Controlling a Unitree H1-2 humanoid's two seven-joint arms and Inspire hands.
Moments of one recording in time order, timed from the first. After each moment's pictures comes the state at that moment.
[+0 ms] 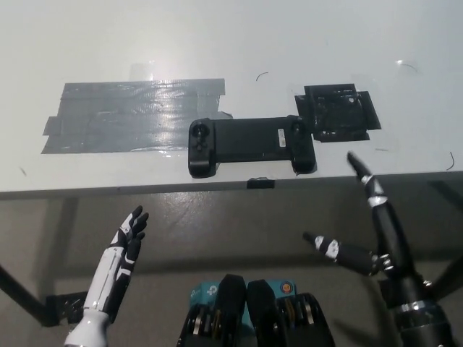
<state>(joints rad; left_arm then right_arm) -0.01 0.14 -0.05 0.00 0.13 -0.19 -0.03 -0.14 -0.08 0.12 -0.15 -0.28 -0.14 -0.06</state>
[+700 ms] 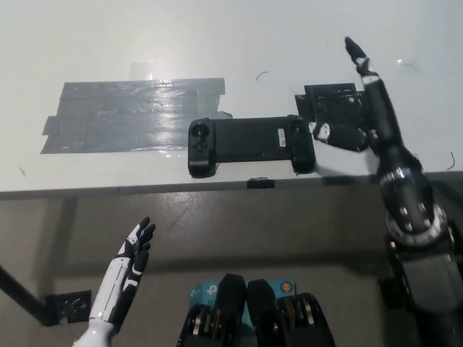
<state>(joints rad) 0.01 0.14 -0.07 0.00 0.15 -0.19 -0.03 -0.64 -0.11 0.06 0.24 -0.30 0.07 -0.05</state>
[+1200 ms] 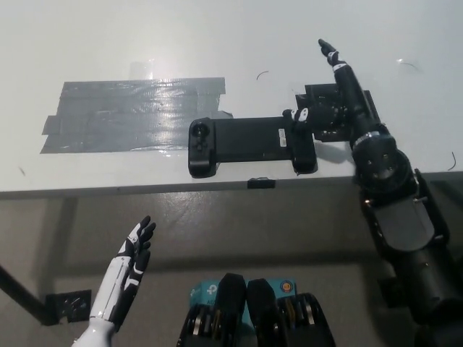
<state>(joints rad) 0.00 0.14 -0.07 0.00 0.16 -0.19 -0.03 -0.84 -0.08 0.07 0.66 -0.30 0.09 -0.08</state>
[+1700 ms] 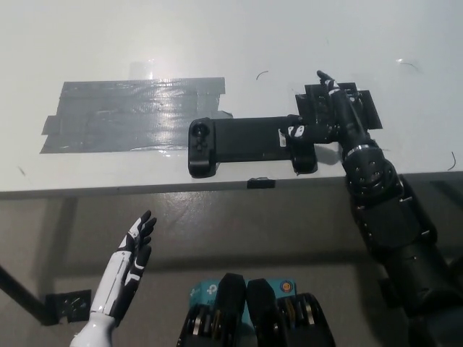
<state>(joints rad) -0.01 0.14 -0.07 0.00 0.17 -0.19 -0.03 -0.86 -0.07 0.07 0.85 -0.29 0.09 -0.13</state>
